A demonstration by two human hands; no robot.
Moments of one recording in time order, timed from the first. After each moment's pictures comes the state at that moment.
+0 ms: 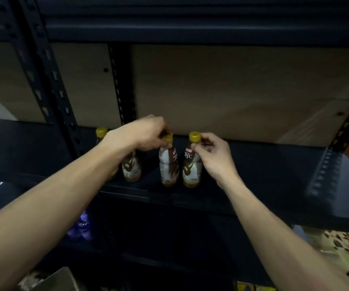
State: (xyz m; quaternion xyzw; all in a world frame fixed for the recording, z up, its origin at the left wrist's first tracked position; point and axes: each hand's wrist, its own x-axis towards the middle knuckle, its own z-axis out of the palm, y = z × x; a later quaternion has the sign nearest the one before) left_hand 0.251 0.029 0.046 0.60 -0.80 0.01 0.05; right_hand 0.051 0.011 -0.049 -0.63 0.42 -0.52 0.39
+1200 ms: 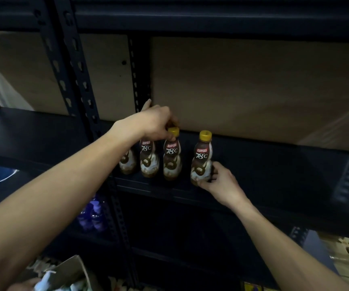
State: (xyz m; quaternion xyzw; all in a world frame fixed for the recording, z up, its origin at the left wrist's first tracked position) left_hand 0.293 0.019 0.046 0.64 -0.77 0.05 0.05; right_hand 0.064 0.017 -0.116 -0.70 0.51 -0.31 0.38
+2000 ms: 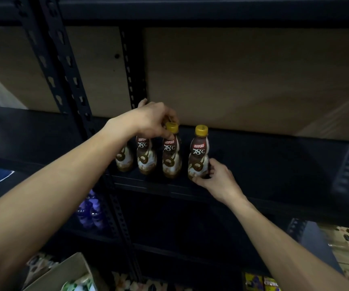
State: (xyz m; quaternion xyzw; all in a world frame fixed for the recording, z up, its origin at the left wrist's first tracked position) left_hand 0.295 0.017 0.041 0.62 -0.78 -0.01 0.09; right_hand 0.070 0.018 -0.121 -0.70 0.51 -0.32 0.38
